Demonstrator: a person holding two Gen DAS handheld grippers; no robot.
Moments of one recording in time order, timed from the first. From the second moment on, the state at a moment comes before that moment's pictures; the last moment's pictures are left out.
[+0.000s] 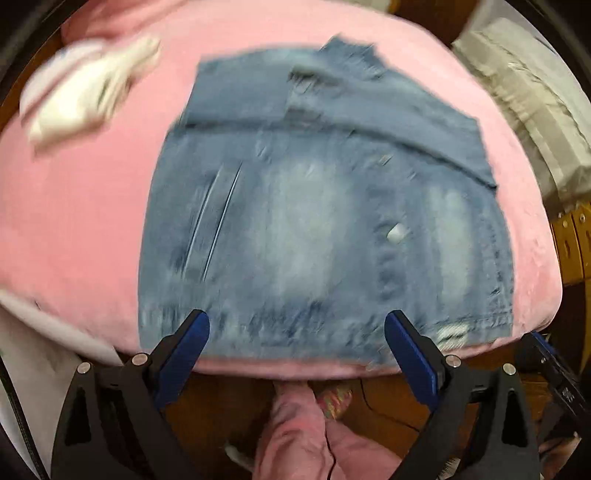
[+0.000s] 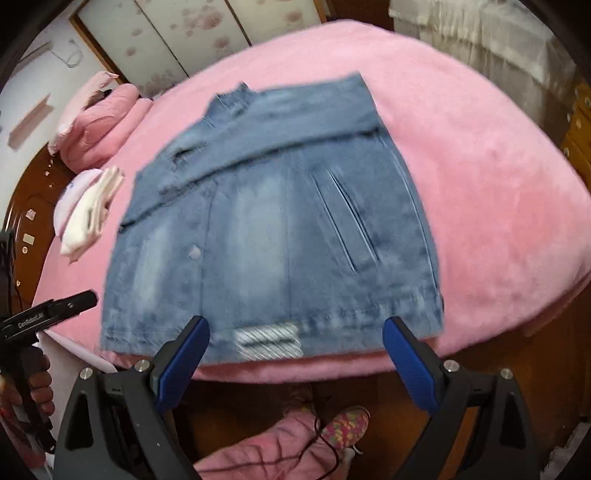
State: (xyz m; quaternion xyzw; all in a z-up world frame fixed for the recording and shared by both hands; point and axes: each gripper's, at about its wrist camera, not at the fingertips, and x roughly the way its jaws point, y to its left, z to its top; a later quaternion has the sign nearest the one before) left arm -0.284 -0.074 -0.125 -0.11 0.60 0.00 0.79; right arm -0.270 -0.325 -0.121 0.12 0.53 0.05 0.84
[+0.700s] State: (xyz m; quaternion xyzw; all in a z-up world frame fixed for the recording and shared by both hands) left arm -0.285 0.032 -0.215 -0.16 0.68 0.00 0.71; right arm -0.236 -0.418 -0.213 0.22 0.61 0.04 0.76
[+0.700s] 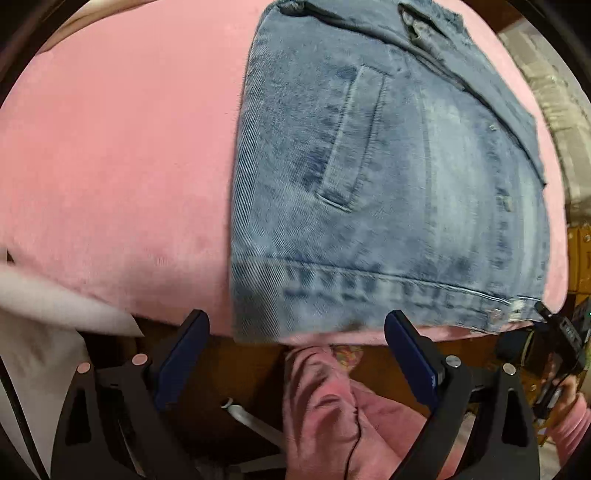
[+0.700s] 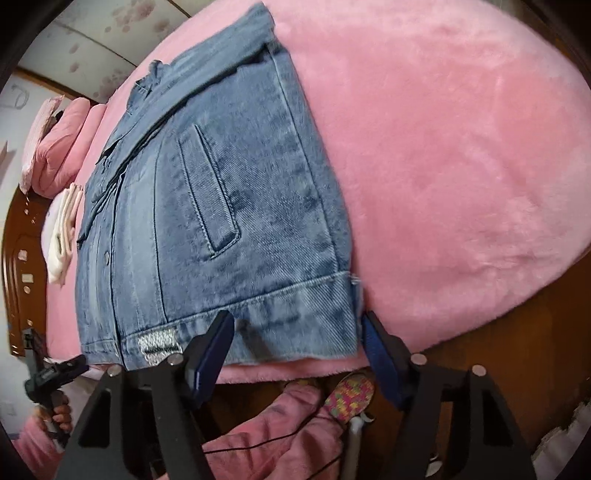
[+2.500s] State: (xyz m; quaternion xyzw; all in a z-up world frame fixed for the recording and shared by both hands) left arm -0.102 0.052 0.013 -0.35 0.42 0.10 0.83; right arm -0.090 -0.409 -0.042 0.58 0.23 0.13 0.77
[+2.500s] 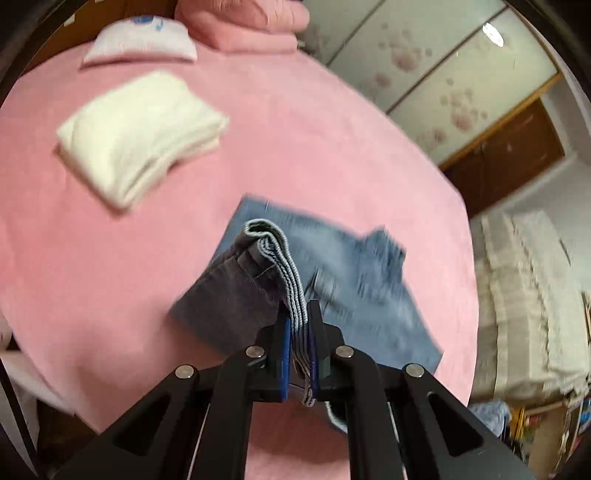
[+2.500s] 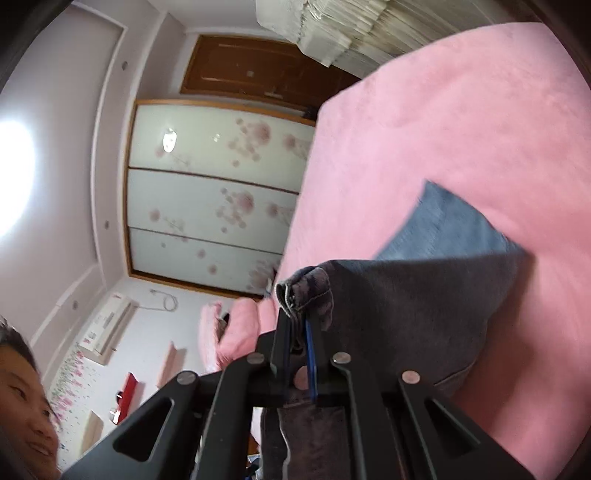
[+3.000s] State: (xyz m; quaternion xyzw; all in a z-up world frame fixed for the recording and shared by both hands) left arm 0.069 0.034 0.004 -0.31 0.43 0.16 0.83; right arm 0.064 -0.421 -0.061 0.57 0.29 0.11 0.76
